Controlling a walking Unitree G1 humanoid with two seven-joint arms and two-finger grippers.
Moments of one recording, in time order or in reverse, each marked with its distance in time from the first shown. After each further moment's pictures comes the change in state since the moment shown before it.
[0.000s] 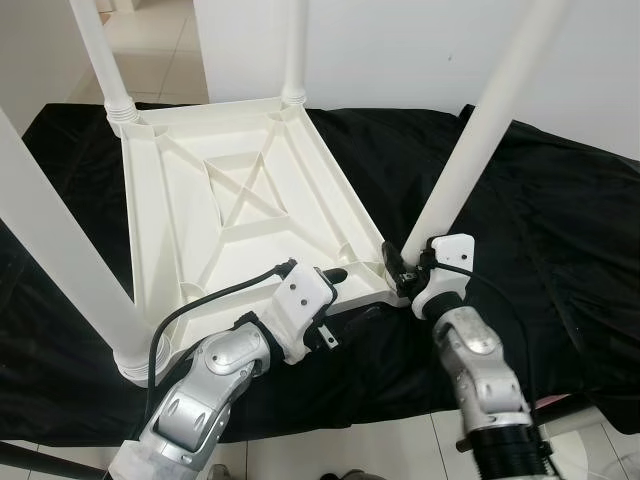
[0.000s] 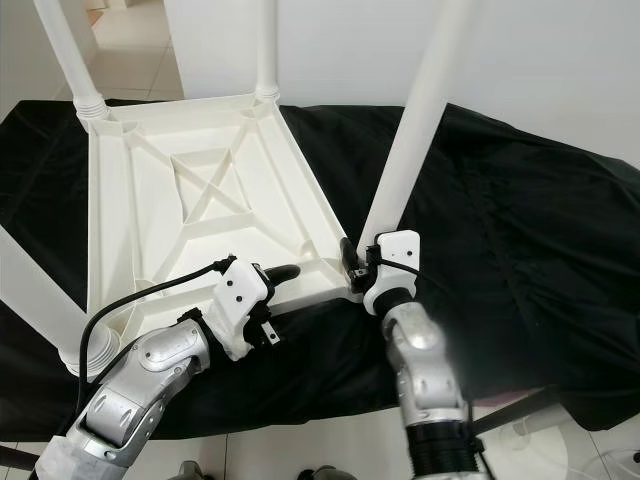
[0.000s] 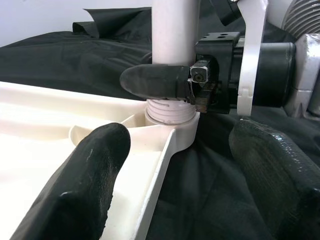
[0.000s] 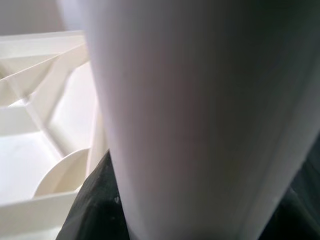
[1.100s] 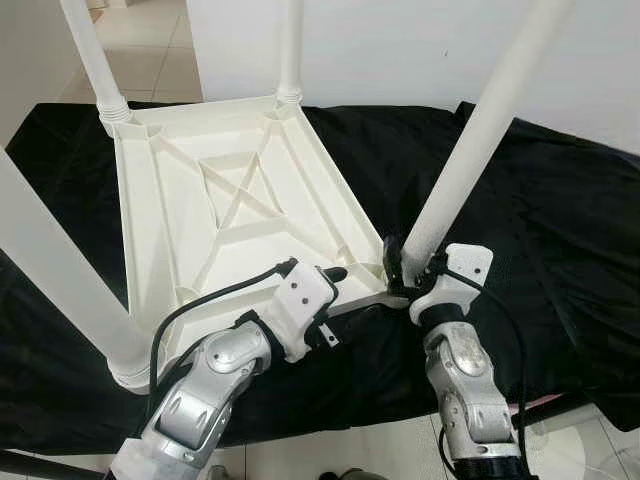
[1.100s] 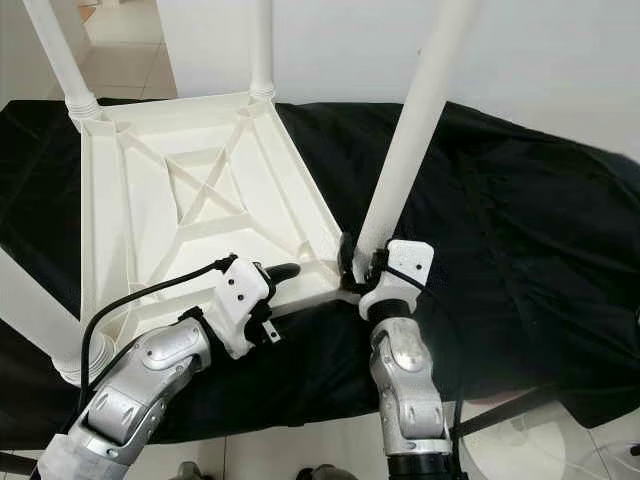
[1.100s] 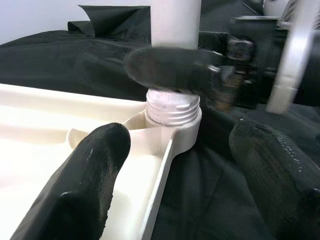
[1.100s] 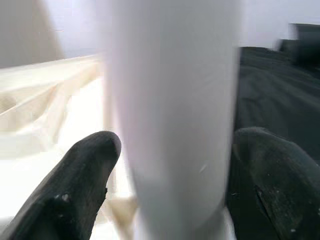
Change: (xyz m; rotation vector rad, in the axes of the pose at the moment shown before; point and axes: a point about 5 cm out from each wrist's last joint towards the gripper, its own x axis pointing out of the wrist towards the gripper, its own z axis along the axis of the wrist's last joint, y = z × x) left arm 0.001 0.001 -0.001 0.009 0.007 0.003; right arm -0.026 0.004 0.010 0.060 -0.086 0.029
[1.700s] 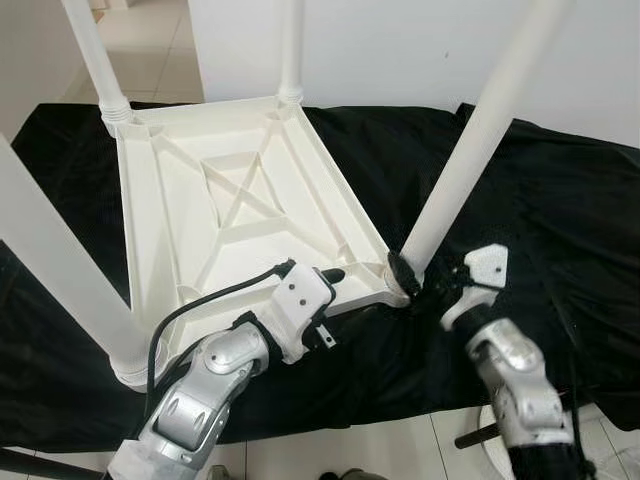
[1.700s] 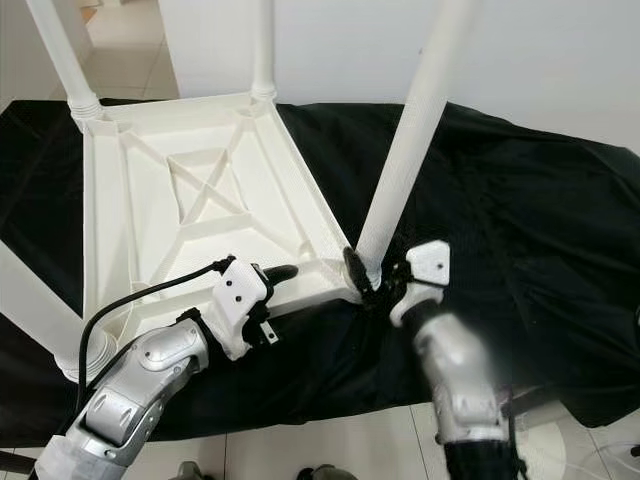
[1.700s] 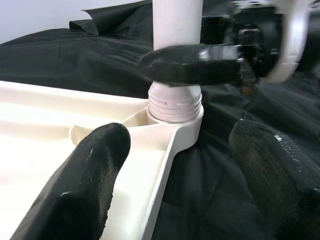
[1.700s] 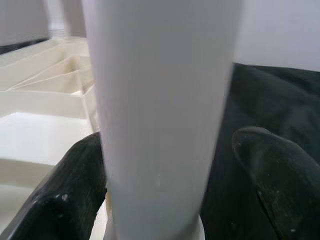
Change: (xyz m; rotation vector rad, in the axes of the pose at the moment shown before) left arm -0.001 0.001 -0.001 0.001 0.003 0.001; right arm 0.024 -0.035 0.004 -0.168 0.026 0.395
